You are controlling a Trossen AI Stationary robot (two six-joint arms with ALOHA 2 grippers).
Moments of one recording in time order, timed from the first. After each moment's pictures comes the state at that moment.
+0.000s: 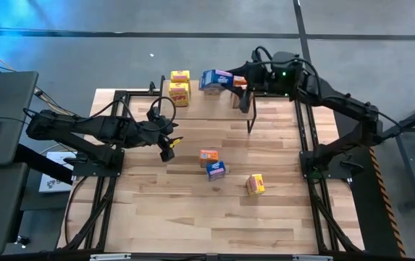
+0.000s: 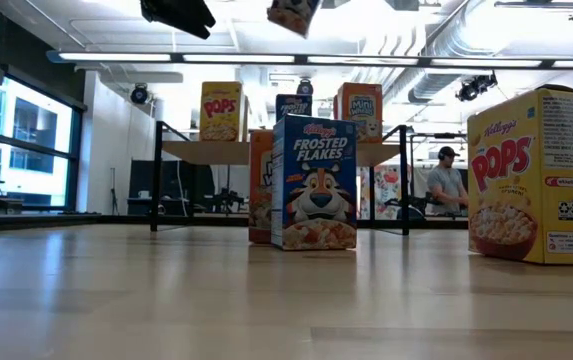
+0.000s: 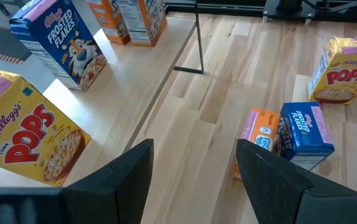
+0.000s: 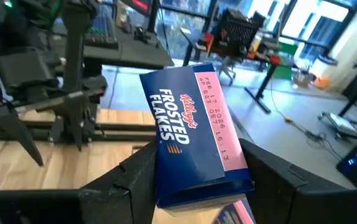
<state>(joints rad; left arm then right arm) -0.14 1.15 1.14 -0.68 -0.53 -0.18 -0.33 1.39 1.63 -0.43 -0.03 -0.27</state>
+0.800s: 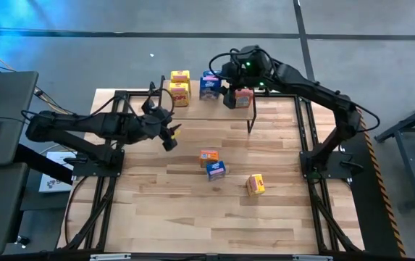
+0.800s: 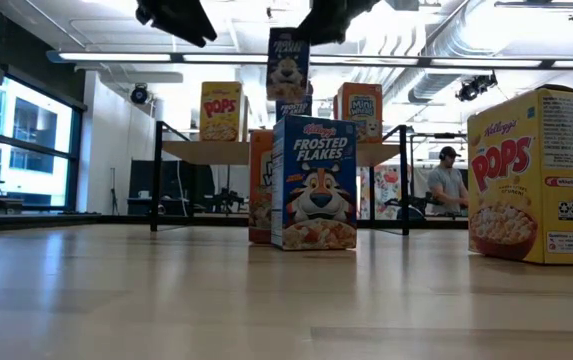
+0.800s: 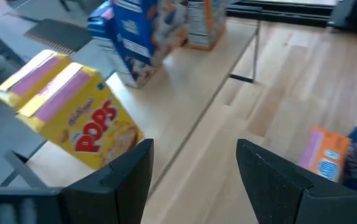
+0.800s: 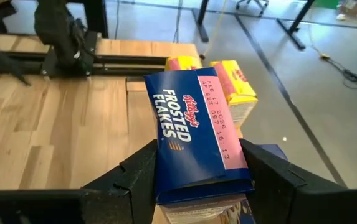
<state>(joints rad) -0.06 1.15 1.14 -0.68 -0.66 -0.21 -0.45 1.65 1.76 -0.61 -0.17 -0.31</state>
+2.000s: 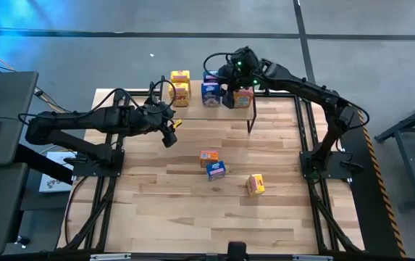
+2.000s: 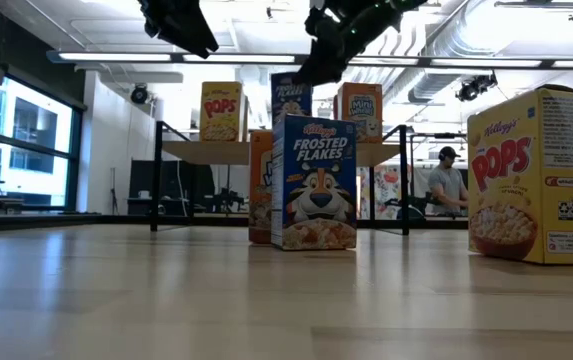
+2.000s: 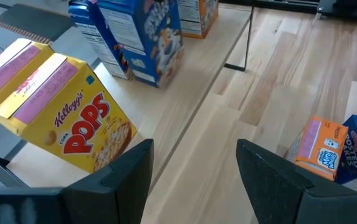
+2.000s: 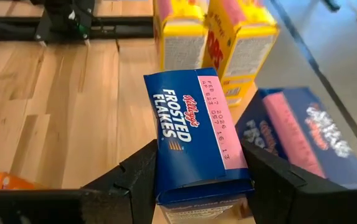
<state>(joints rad) 0.05 1.15 1.14 -0.68 -0.49 -0.14 -0.54 1.74 1.69 -0.59 -0.29 -0.34</state>
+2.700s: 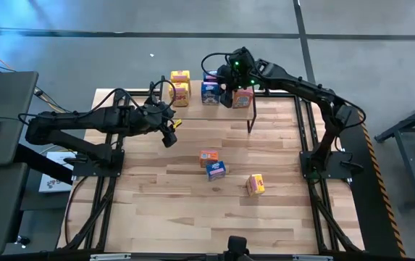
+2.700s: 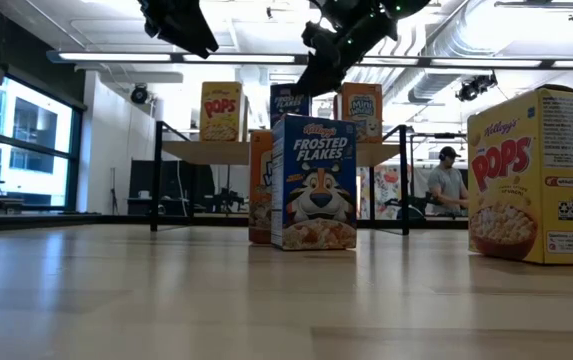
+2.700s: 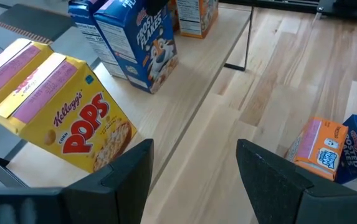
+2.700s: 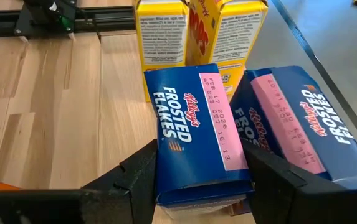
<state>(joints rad) 0.05 1.15 1.14 -0.68 -0.49 -0.14 -0.56 1.77 1.69 -0.59 -0.26 -0.32</state>
